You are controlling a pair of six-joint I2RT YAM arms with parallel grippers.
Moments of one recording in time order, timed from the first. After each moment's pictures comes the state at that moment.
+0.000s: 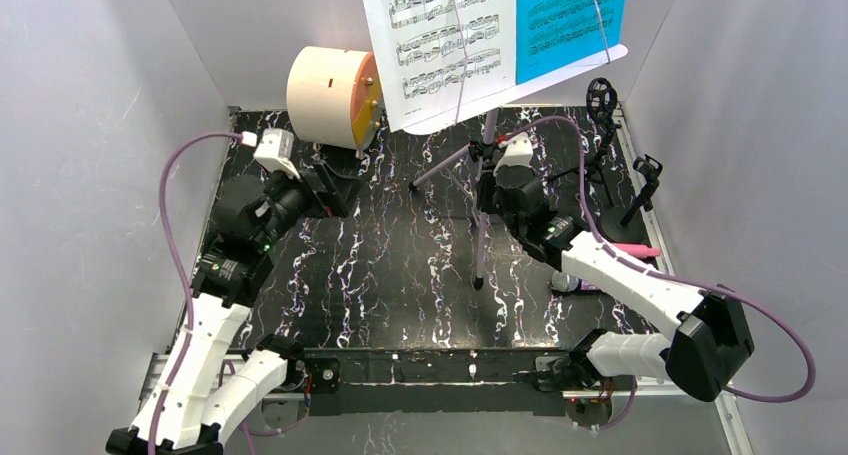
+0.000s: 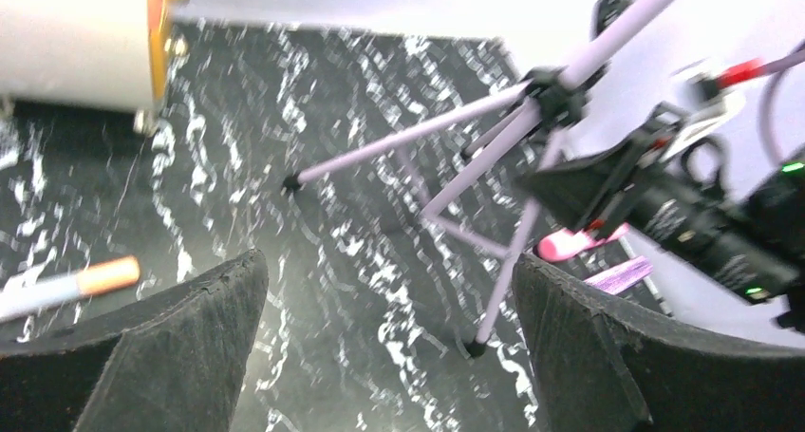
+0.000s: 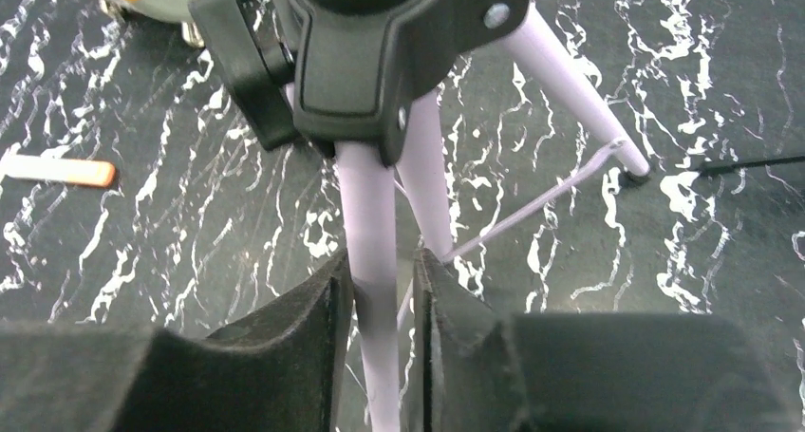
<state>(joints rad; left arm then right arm) -0.31 0.78 0.94 -0.34 0.20 -0.40 0.75 1.24 0.89 -0.01 0.43 0.32</state>
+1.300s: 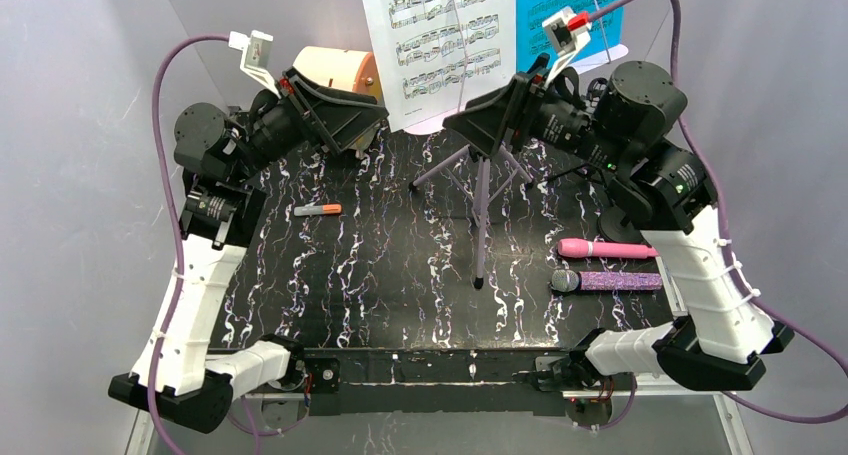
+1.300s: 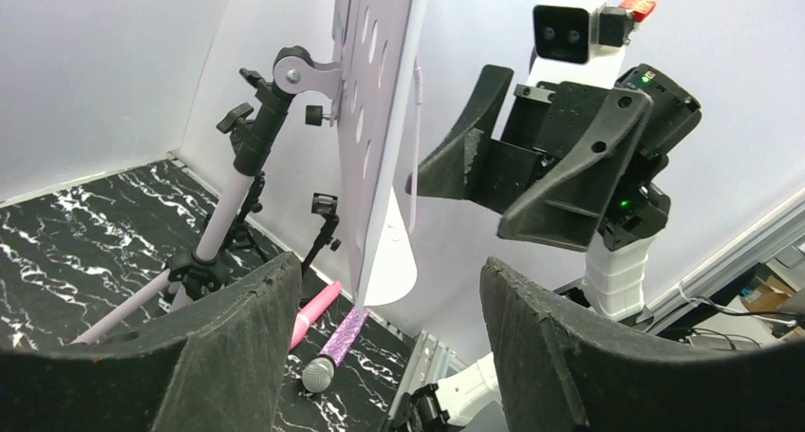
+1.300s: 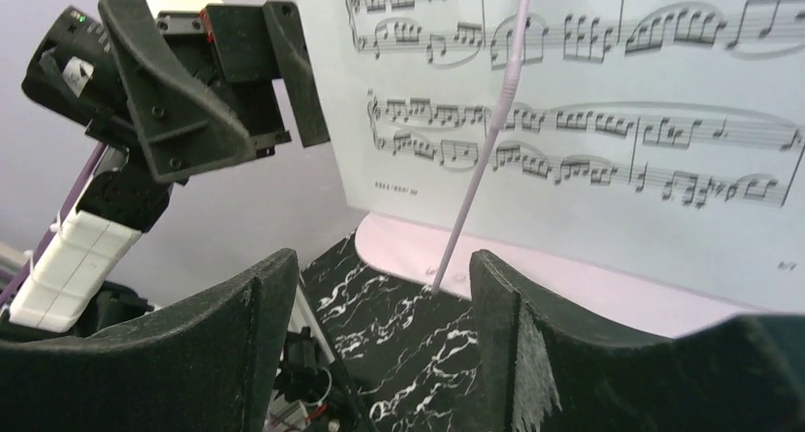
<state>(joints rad) -0.32 1.10 1.50 -0.05 0.69 -0.81 0.75 1.28 1.94 -0.61 -0.32 0.42</state>
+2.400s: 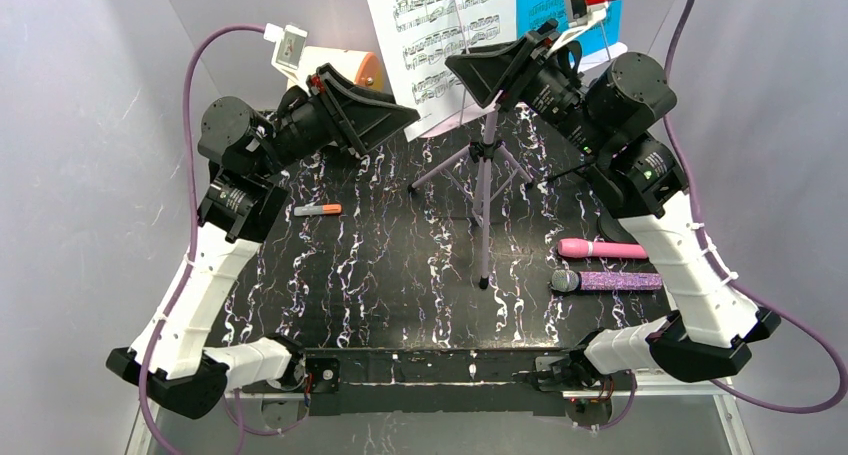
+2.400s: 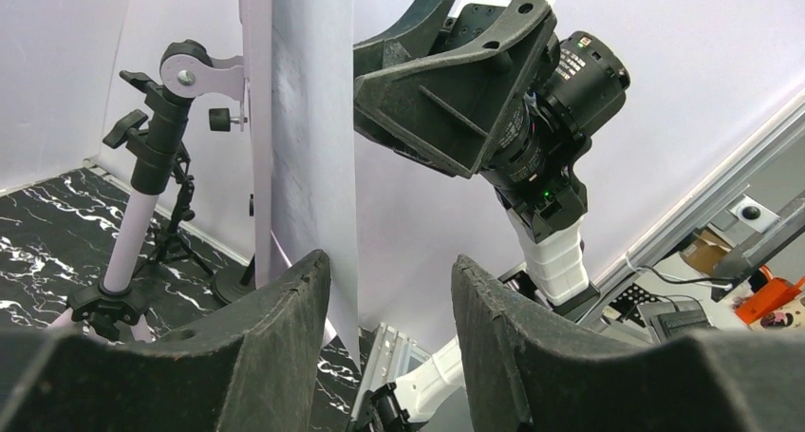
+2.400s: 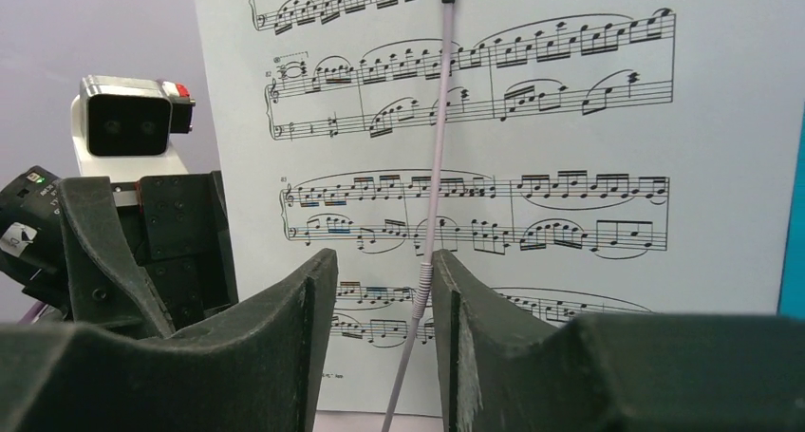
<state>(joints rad) -0.50 1.17 1.56 0.00 0.64 -0.81 0.74 1.34 1.91 -0.27 -0.15 0.41</state>
